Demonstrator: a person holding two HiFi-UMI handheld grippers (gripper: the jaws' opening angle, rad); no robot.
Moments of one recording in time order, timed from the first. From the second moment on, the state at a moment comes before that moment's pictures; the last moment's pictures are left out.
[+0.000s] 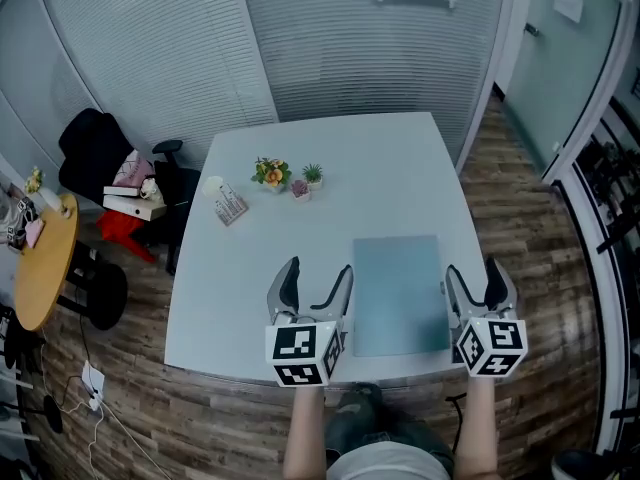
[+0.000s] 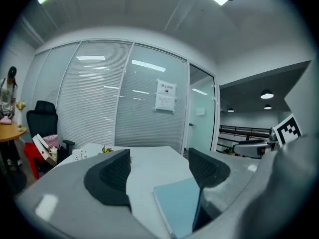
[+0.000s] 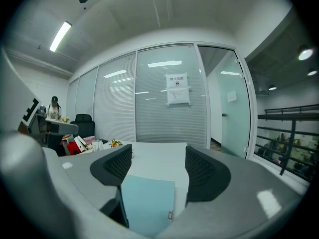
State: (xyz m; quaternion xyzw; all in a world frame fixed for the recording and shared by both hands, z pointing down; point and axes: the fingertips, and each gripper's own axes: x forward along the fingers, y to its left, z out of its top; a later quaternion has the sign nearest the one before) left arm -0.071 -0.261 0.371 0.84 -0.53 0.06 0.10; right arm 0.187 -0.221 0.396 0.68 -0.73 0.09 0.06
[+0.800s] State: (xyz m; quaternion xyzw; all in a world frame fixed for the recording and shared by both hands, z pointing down) left arm -0.042 -0.276 0.457 0.84 -0.50 0.12 0.19; right arm 0.201 -0.234 0.474 0.67 -0.71 0.17 0.12
